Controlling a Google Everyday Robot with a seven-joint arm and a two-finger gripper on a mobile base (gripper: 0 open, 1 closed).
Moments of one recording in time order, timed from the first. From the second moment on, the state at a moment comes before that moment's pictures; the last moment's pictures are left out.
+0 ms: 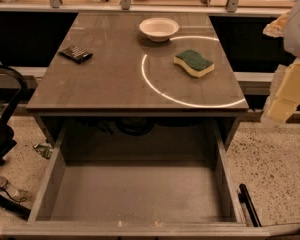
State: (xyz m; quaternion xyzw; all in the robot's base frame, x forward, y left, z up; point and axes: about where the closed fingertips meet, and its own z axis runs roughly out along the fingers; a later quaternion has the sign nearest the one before) arm 0.438 -0.211 0.995 -0.60 0.78 -0.06 0.19
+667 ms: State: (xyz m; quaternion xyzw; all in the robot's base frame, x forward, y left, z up) arm 0.455 -0.213 0.990 -0.58 0.78 -0.04 0.22
